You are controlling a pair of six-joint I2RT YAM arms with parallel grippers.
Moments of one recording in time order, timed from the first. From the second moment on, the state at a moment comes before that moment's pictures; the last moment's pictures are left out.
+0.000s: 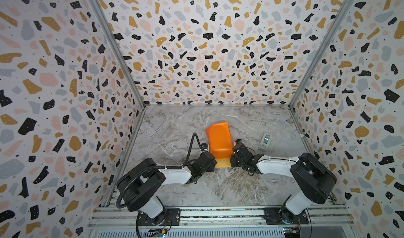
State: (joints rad) left arm -0.85 1.56 0.58 0.18 -0.25 -0.66; right arm 0.76 1.61 0.71 -0.04 0.17 0.58
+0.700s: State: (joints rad) left arm -0.85 1.65 0.64 0.17 -0.30 -0.60; right arm 0.76 1.52 0.66 -0.04 0.10 0.55
